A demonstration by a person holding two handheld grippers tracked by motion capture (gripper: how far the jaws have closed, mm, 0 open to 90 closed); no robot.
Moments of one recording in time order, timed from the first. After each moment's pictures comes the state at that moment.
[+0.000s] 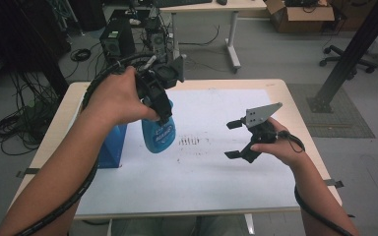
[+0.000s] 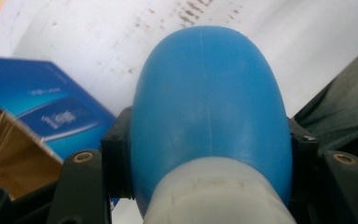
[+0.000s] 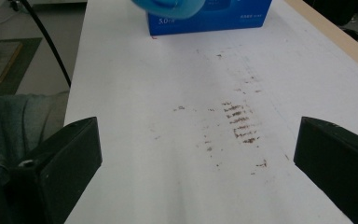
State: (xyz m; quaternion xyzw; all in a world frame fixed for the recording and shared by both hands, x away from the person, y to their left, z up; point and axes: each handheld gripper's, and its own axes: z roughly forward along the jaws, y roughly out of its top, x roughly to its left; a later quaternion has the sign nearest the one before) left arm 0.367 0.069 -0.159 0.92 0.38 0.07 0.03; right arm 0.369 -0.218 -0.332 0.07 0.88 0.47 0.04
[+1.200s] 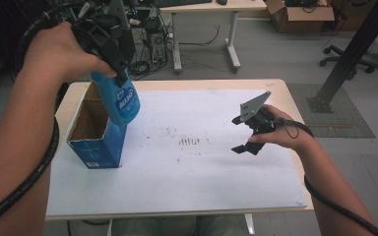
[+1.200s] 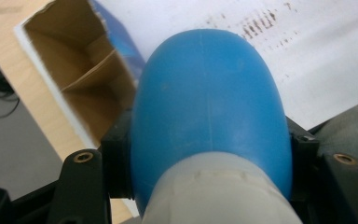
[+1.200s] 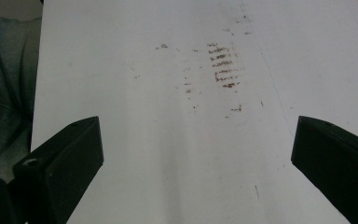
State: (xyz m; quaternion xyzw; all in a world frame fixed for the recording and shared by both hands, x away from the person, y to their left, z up) left arm 0.393 0.163 -0.079 0.85 0.52 0.07 0.05; right arm 0.388 -0.214 -0.311 0.04 0.94 0.33 0.06
